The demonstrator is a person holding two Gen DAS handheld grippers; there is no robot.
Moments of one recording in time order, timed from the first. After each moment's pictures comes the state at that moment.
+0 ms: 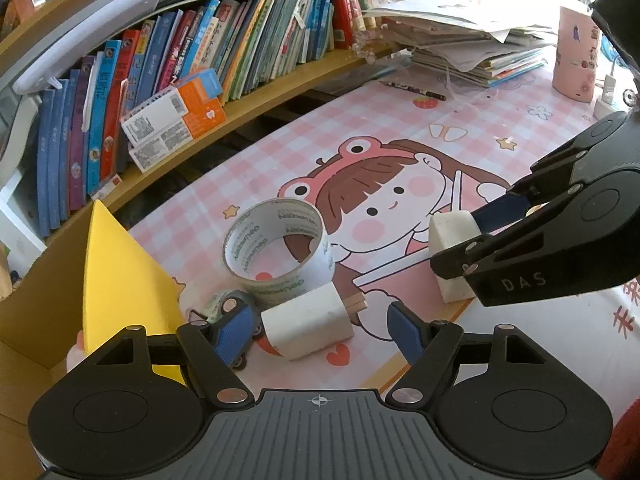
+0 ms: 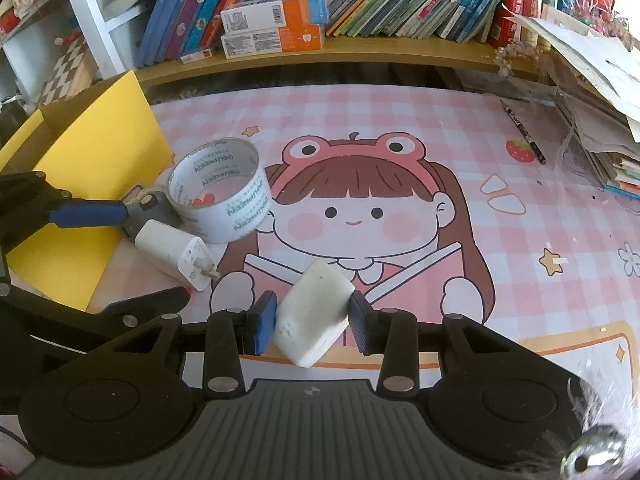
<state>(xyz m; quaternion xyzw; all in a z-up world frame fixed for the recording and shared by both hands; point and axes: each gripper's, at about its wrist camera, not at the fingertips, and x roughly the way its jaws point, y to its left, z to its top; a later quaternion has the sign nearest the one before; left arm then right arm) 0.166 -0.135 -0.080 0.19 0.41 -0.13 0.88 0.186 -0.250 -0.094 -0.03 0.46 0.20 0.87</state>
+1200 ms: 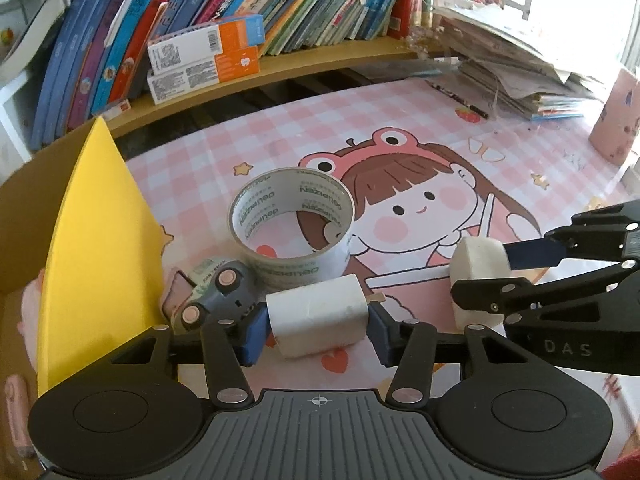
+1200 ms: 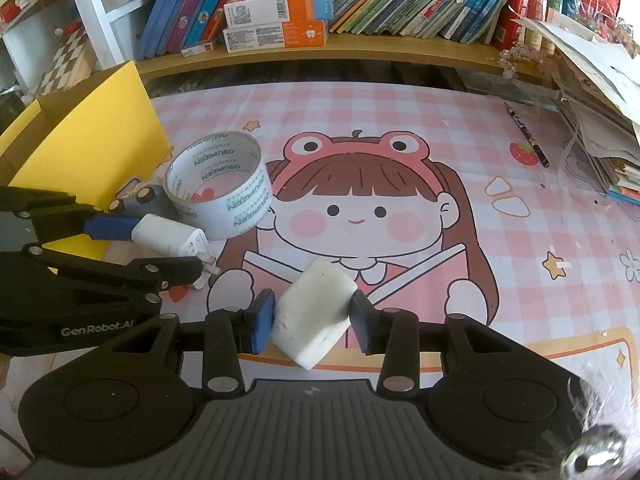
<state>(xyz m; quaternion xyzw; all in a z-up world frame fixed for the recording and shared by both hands) 0.190 -0.111 -0.096 0.06 0.45 -0.10 0.88 0.186 -0.245 -0.097 -0.04 0.45 0.20 0.87</state>
